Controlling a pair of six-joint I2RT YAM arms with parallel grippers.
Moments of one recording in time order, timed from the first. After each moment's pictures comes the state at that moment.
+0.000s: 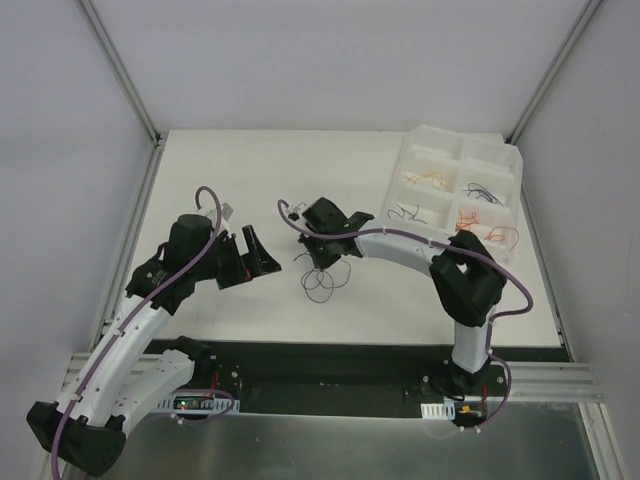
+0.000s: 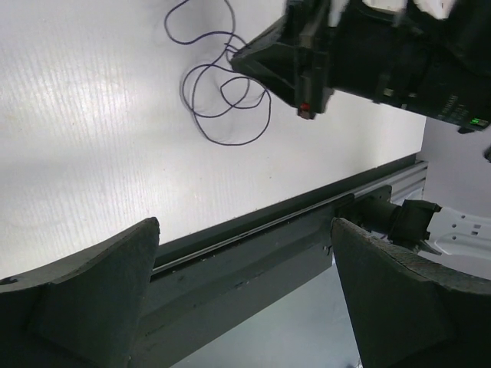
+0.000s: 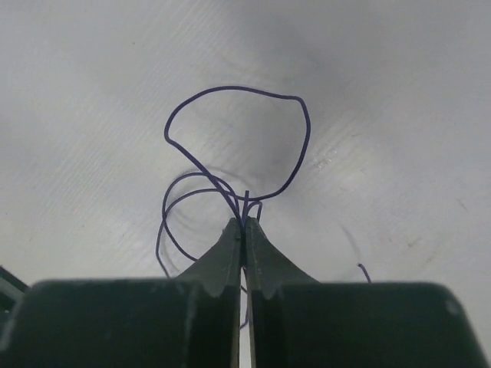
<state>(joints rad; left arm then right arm) -0.38 0.76 0.80 -0.76 0.37 -0.74 0.90 1.93 1.36 -0.49 -0.05 0.12</state>
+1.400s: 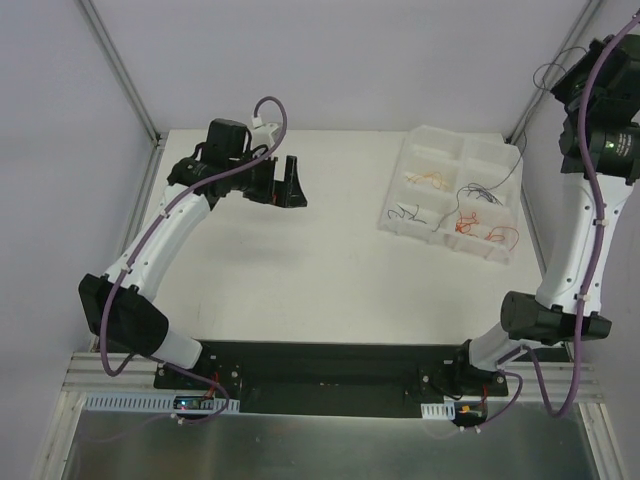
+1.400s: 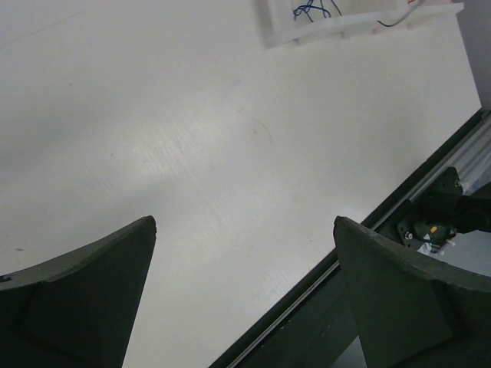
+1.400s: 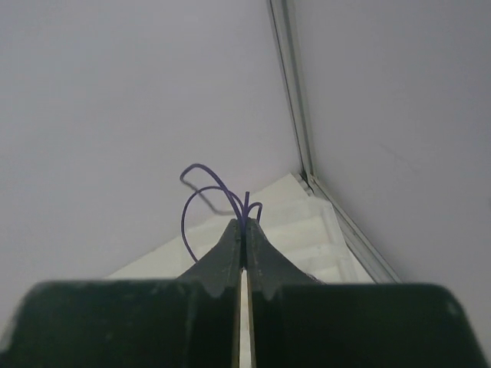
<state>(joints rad) -0.36 1.46 1.49 -0.76 0.51 -0.23 -0.14 1.56 2.21 -0.77 0.26 0.28</state>
